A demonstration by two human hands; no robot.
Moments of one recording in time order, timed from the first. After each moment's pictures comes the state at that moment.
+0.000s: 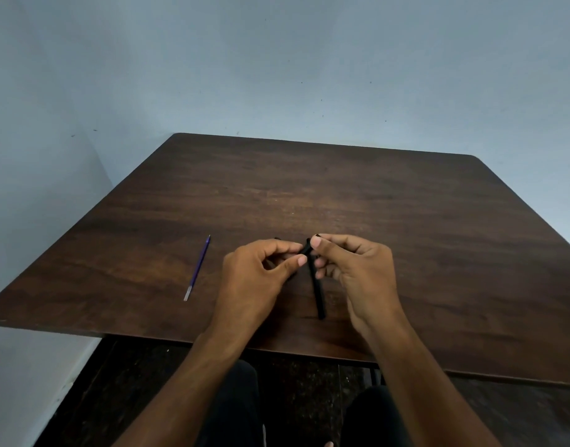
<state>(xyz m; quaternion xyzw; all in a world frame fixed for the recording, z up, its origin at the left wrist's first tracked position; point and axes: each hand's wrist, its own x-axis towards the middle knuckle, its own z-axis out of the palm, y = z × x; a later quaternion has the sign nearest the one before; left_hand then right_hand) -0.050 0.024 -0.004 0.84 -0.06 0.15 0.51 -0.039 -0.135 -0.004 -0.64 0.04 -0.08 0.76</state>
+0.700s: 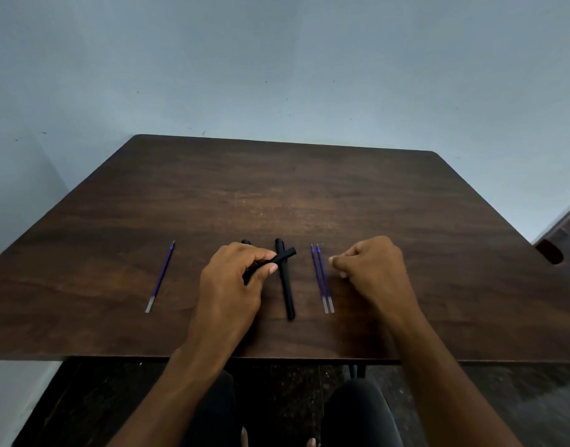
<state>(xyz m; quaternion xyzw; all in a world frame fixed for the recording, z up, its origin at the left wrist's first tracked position) -0.047 0.012 -0.024 0.87 -0.13 0.25 0.40 -0.033 -0.202 0.010 -0.90 0.16 -0.06 0.40</state>
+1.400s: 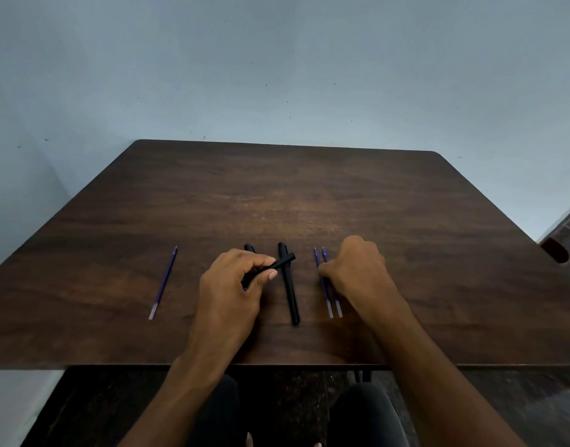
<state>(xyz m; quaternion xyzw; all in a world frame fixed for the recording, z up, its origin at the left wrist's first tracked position) -0.045 0.017 -0.025 0.88 -0.13 0.23 0.40 -0.001 -0.172 0.008 -0.95 0.21 0.08 0.24</state>
